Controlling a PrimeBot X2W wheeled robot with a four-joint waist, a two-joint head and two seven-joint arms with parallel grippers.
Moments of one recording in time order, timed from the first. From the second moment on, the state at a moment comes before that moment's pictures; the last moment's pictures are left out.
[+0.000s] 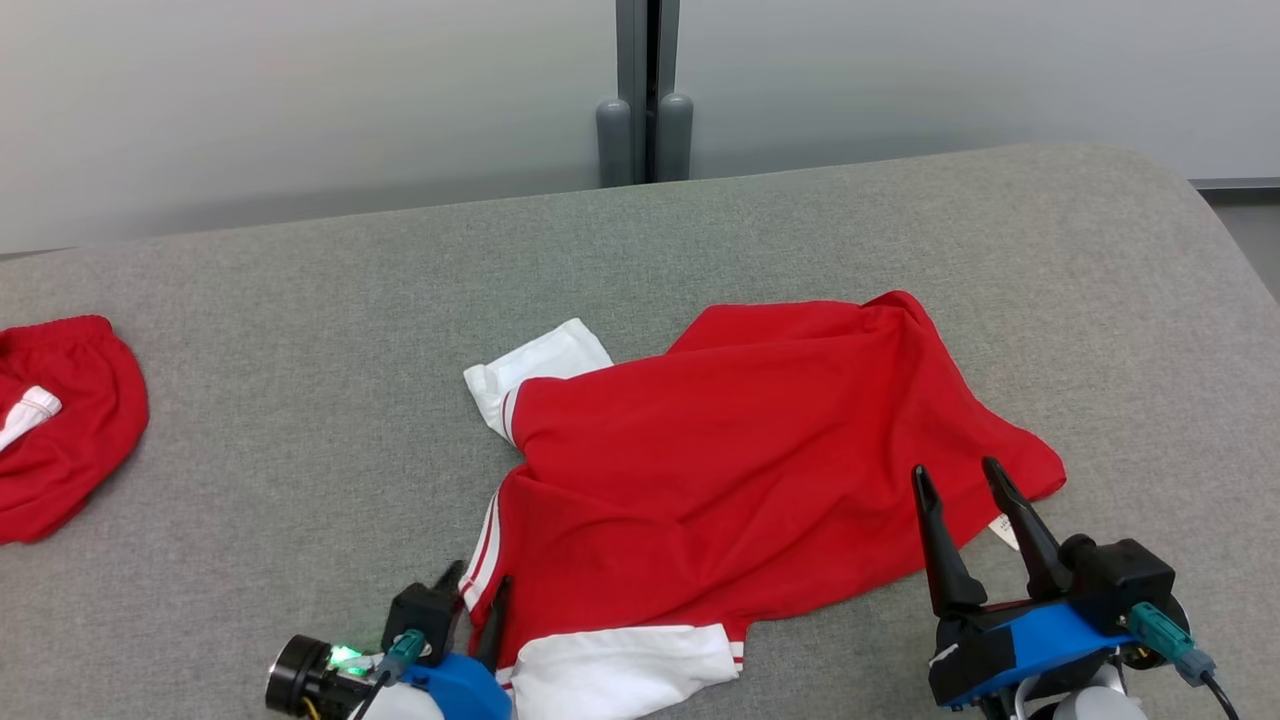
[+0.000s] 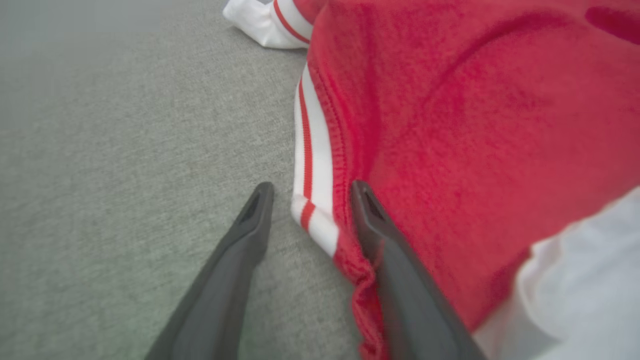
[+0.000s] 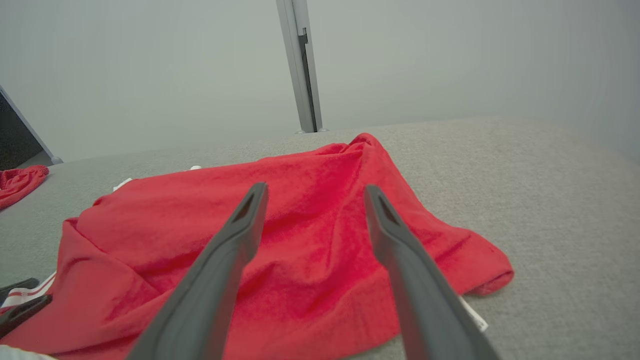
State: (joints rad) left arm -0.26 0.07 -0.29 0.86 -0.02 -0.12 -0.23; right arm -0.12 -0.05 0.07 0.30 0.19 0.13 -0.26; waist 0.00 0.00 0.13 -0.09
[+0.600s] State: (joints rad) left arm -0.37 0.19 -0.16 0.73 -0.12 -0.07 -0.26; right arm -0.13 -0.05 0.06 0.29 0.19 0.13 -0.26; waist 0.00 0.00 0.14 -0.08
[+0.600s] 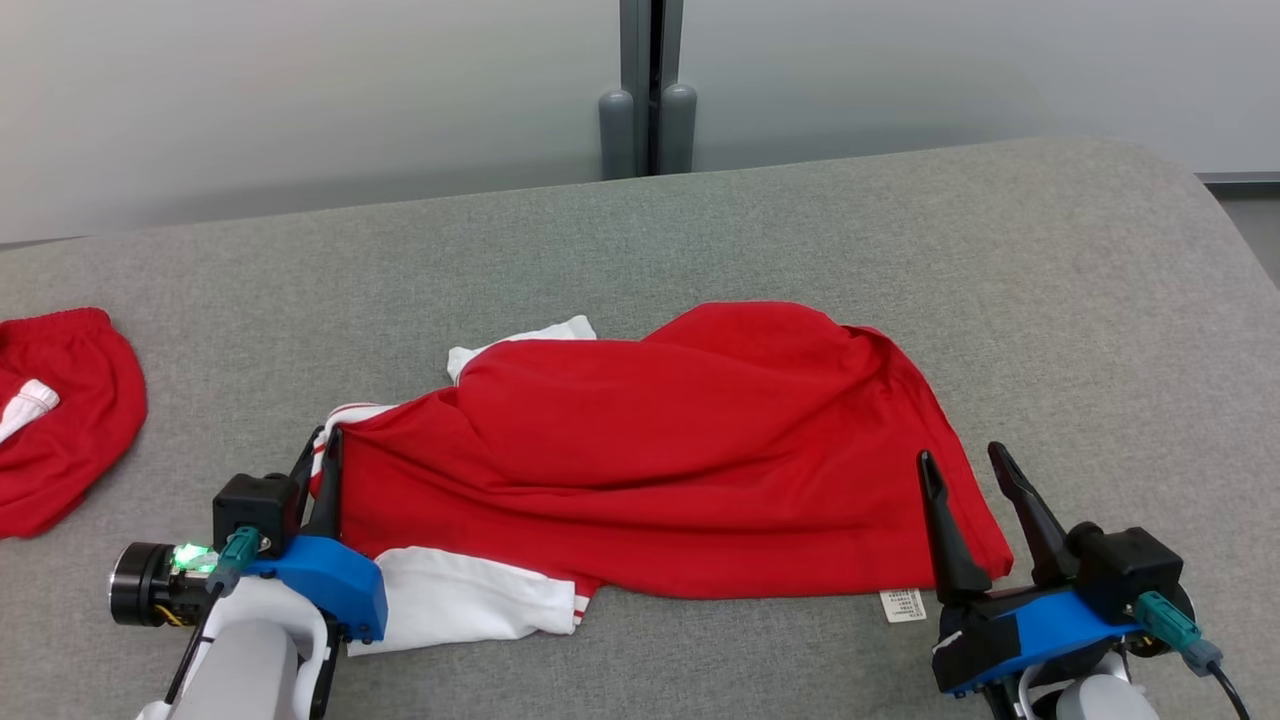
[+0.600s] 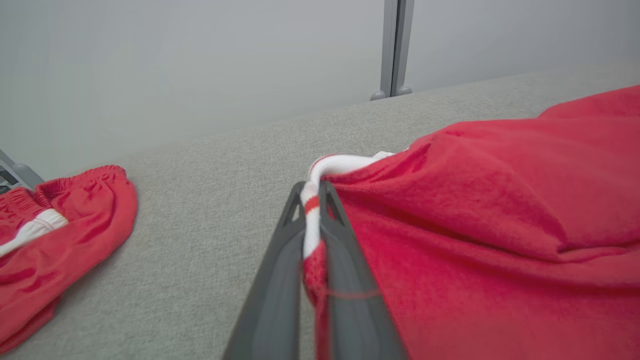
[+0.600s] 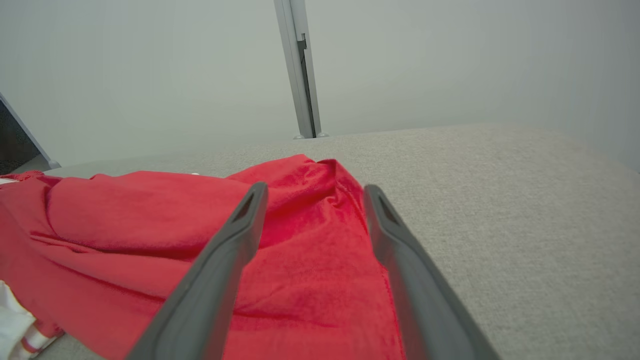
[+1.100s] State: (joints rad) left arm -0.23 0.17 -0.11 0.48 -0.12 -0.06 -0.26; right arm -0.12 -0.05 0.07 0.31 0.19 0.13 -0.26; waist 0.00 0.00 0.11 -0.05
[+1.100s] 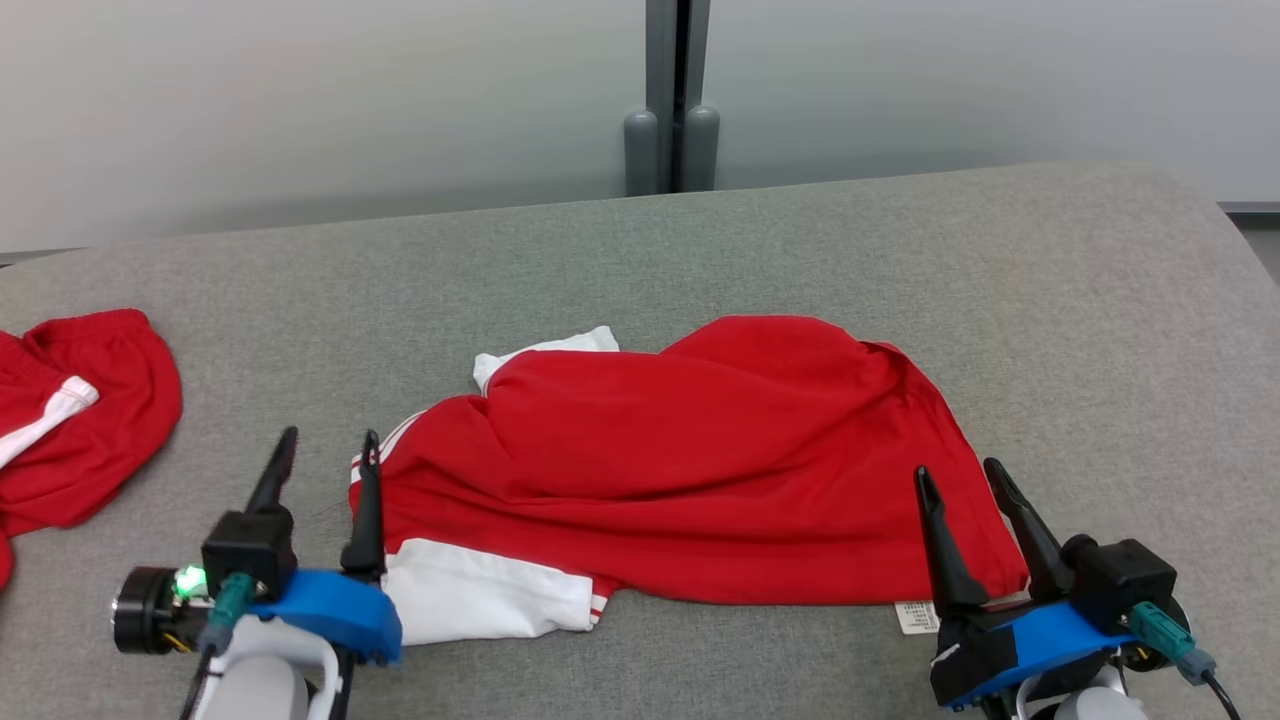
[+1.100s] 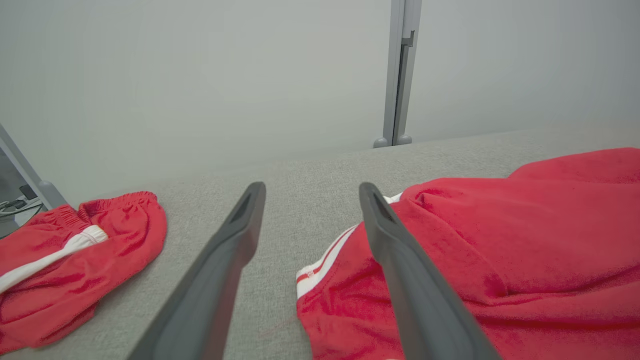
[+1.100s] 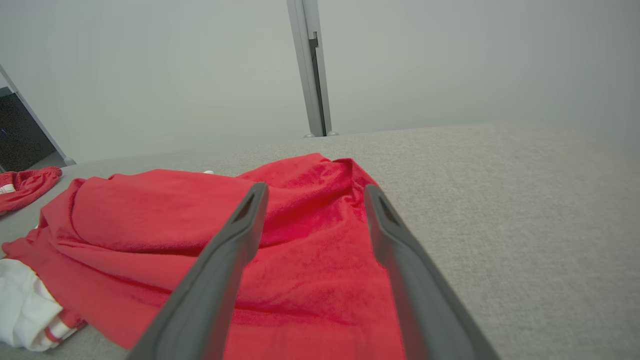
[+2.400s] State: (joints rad) left arm -0.22 0.13 -0.21 0.68 -0.07 -0.11 -0.26; right arm -0.12 -0.05 0.06 0.33 0.20 0.13 -0.26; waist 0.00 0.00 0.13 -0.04
